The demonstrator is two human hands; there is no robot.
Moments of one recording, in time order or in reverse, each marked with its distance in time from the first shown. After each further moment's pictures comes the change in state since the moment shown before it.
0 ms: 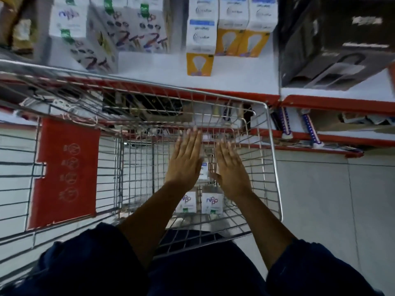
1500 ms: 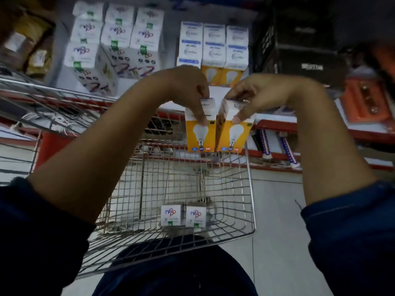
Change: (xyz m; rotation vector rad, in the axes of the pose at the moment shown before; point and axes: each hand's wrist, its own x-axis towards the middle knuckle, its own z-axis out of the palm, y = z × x) left_hand 0.090 0.031 -0.278 -0.228 -0.307 0.140; right_hand 0.045 0.033 -0.314 0.260 -0.304 -0.096
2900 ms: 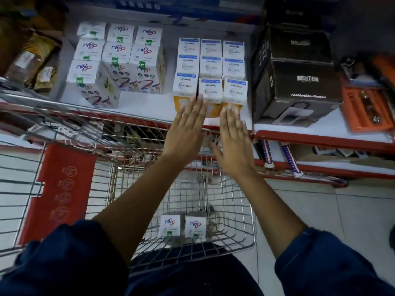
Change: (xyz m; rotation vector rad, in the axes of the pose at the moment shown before) left_hand 0.024 -0.026 0.134 0.373 0.602 -0.018; right_hand 0.038 0.031 0.157 -0.320 0.778 -0.014
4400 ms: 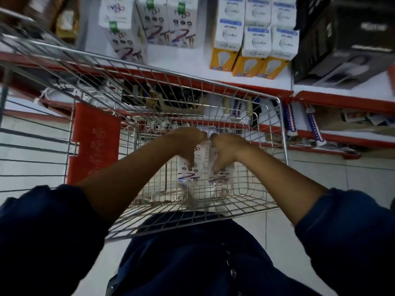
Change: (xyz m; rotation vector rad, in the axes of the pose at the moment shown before) left_hand -0.083 -0.076 0.016 -0.187 -0.889 0.151; right_hand -0.019 -0.106 0.022 -0.012 -1.015 -0.004
